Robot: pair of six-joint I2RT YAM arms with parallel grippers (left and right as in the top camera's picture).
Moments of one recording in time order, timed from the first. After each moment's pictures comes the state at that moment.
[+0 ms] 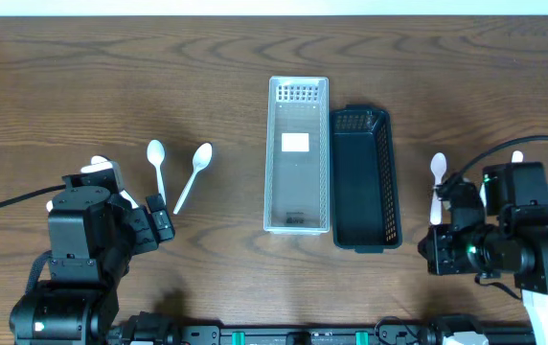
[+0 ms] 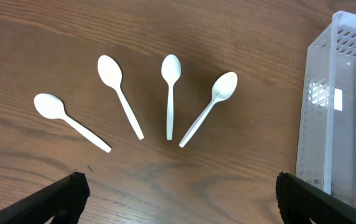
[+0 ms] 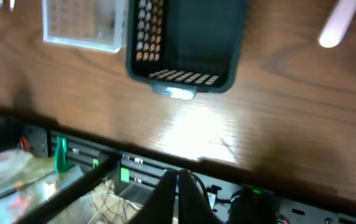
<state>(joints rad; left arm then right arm) -0.05 0.74 1.05 -1.14 -0.11 -0.25 0.09 0.97 1.20 -1.56 -0.32 0.08</state>
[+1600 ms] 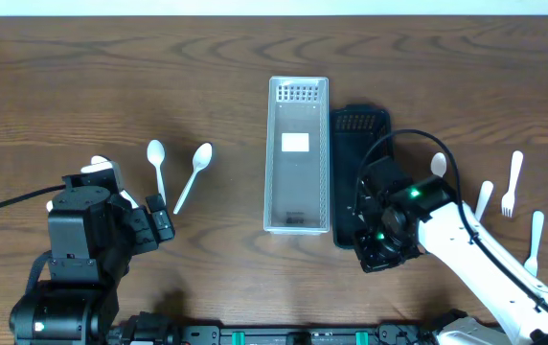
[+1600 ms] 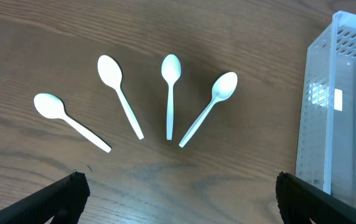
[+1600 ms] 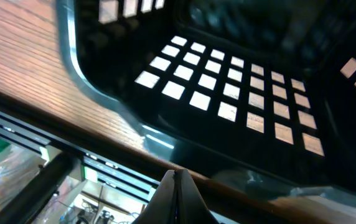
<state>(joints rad) -0.05 0.74 1.05 -1.14 -0.11 -0.25 0.48 1.35 0.87 -1.18 -0.29 0.22</state>
